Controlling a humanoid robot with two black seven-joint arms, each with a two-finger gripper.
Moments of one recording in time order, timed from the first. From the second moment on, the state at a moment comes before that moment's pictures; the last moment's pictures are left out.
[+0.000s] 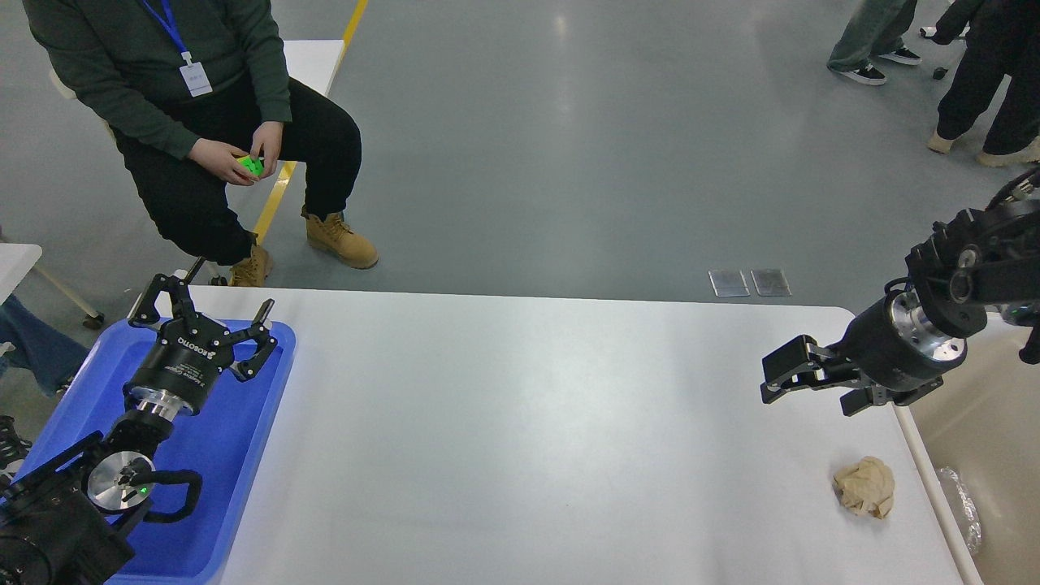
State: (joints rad) left arm -0.51 0.40 -0.77 -0.44 -0.03 -0.79 -0.51; right arm 1.99 -0.42 -1.37 1.42 -0.26 0.41 0.28
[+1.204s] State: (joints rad) left arm -0.51 0.40 -0.77 -0.44 -0.03 -0.79 -0.50; right arm 1.98 -0.42 -1.37 1.36 -0.26 0.42 0.28
